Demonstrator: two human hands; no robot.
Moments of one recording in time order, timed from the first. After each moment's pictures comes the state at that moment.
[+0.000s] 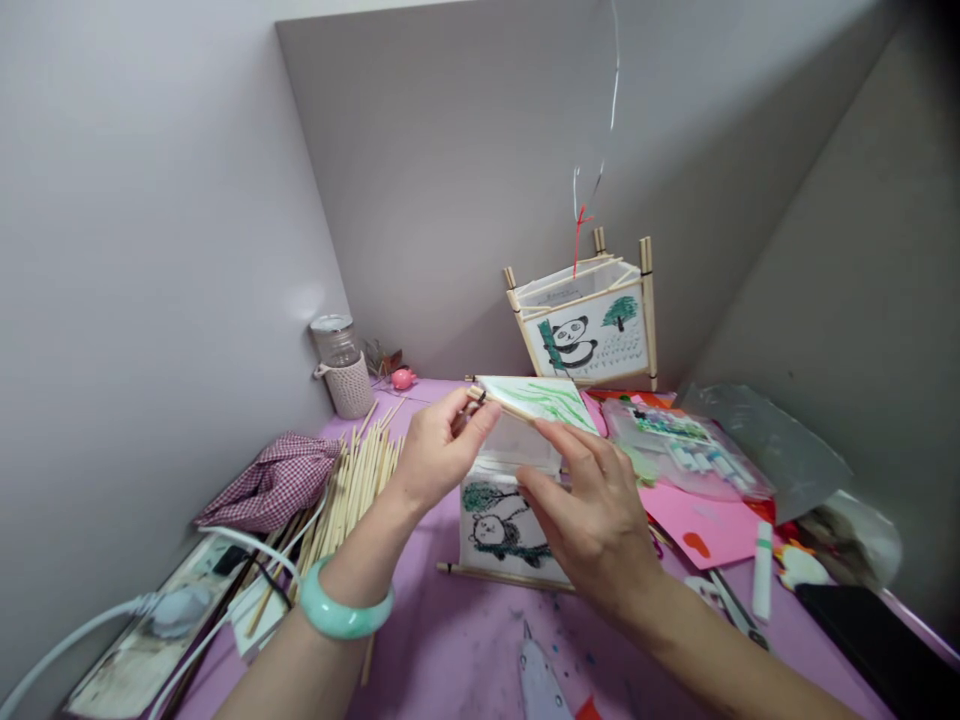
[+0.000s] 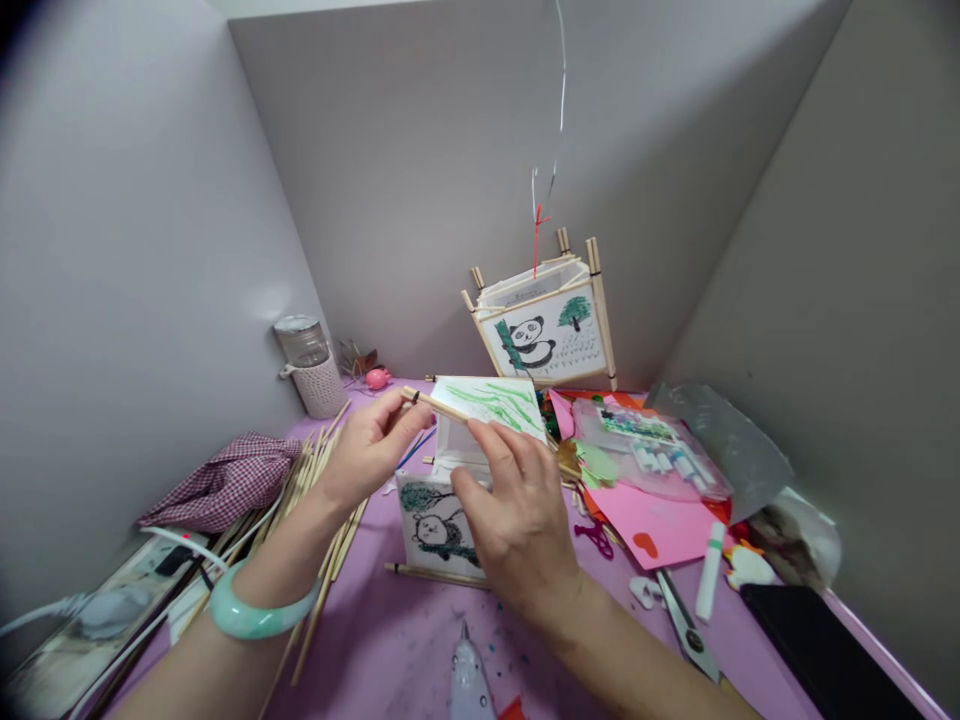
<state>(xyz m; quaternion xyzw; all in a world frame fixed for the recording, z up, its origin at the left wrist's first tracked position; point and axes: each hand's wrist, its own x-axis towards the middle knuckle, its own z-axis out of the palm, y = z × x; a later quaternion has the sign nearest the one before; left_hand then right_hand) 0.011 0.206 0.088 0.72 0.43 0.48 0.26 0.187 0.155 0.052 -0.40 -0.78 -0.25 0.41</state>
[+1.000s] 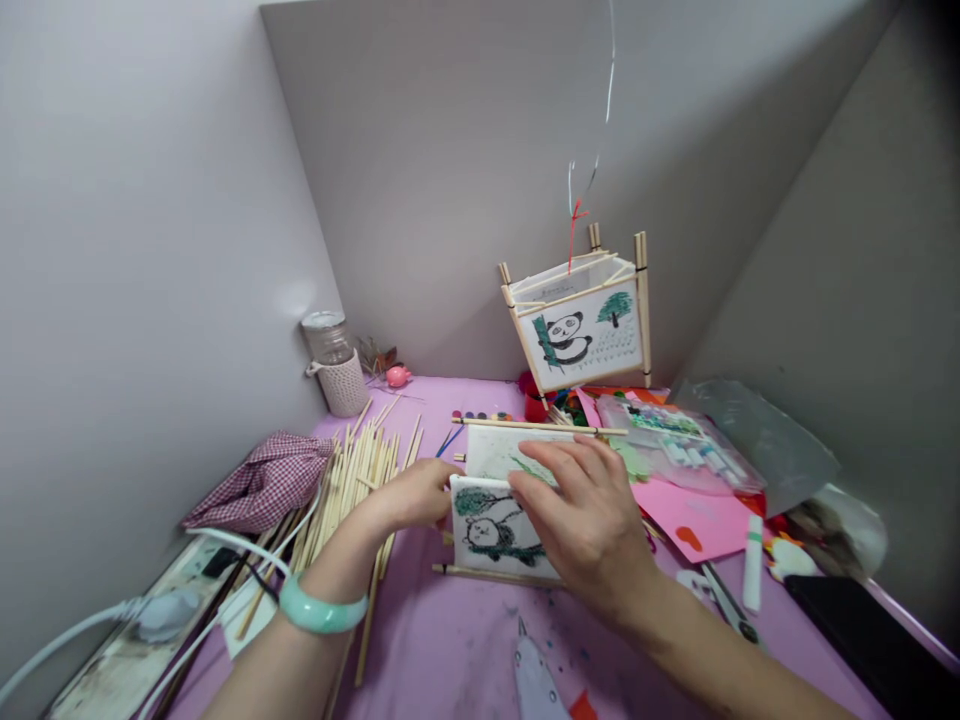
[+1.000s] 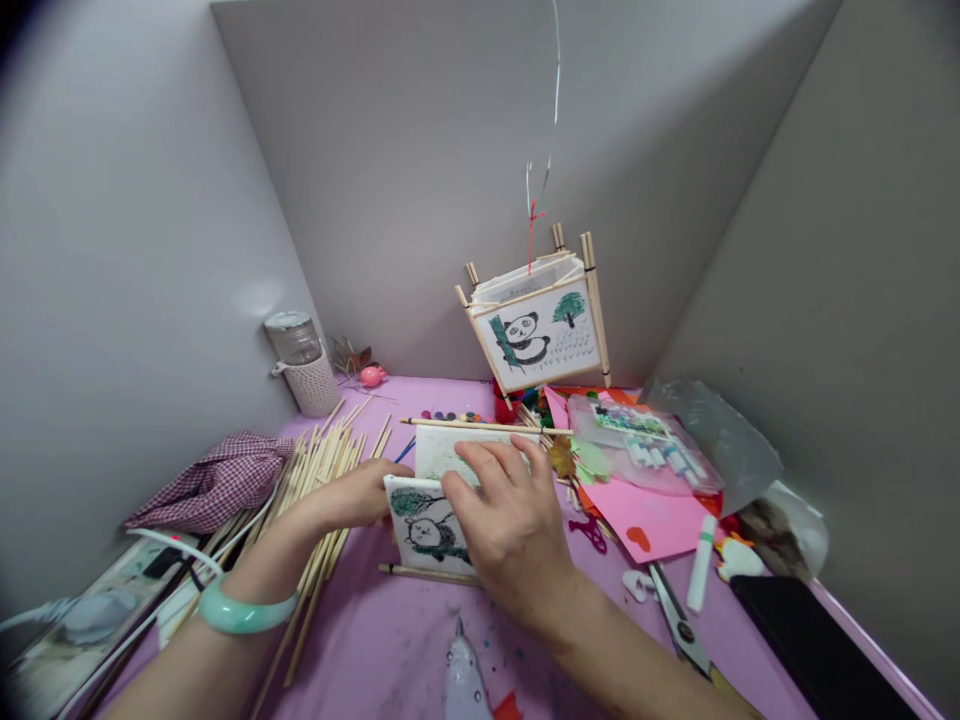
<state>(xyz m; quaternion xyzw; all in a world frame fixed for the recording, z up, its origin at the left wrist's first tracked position) -0.019 0.211 0.044 0.75 0.50 0.09 0.41 0.189 0.151 0.049 -0.38 -0.80 -0.22 0.40</state>
